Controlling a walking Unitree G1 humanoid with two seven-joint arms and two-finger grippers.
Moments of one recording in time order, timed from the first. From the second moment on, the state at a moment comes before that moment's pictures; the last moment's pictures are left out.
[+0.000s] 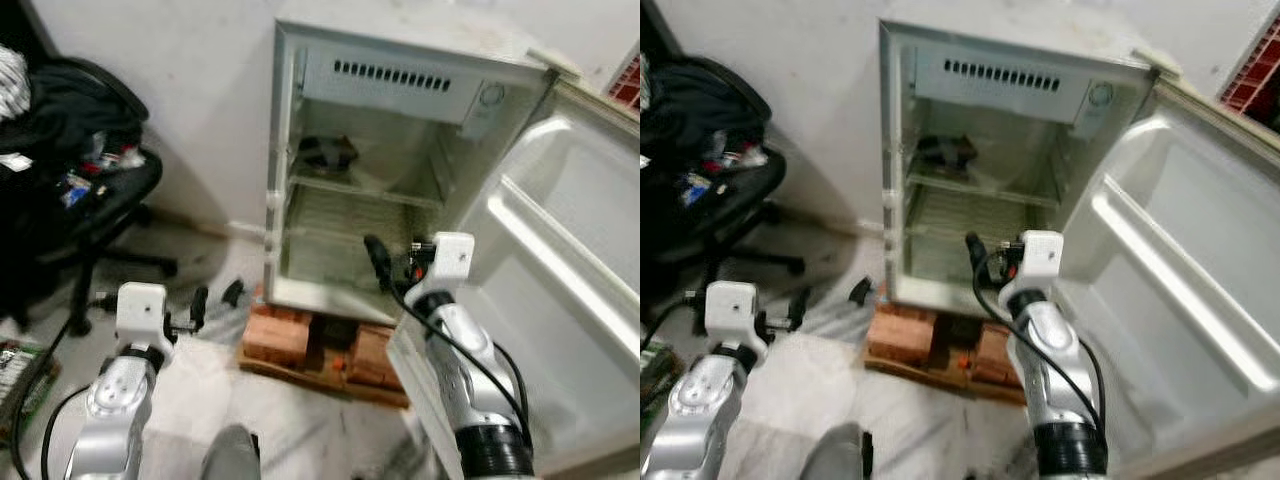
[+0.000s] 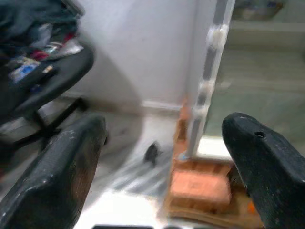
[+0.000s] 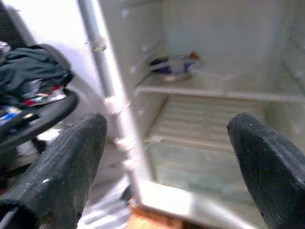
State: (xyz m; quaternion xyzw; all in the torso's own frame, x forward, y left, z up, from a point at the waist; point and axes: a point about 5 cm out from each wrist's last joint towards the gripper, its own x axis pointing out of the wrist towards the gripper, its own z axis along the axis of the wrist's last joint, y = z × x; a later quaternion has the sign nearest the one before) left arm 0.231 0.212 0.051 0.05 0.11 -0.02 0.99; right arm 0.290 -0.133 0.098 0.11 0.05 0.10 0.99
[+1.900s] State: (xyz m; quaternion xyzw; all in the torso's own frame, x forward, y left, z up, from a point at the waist) left arm 0.230 0.224 0.047 0.08 0.12 -0.01 0.99; right arm 0.305 -0.128 0.109 0.09 0.03 0.11 0.99
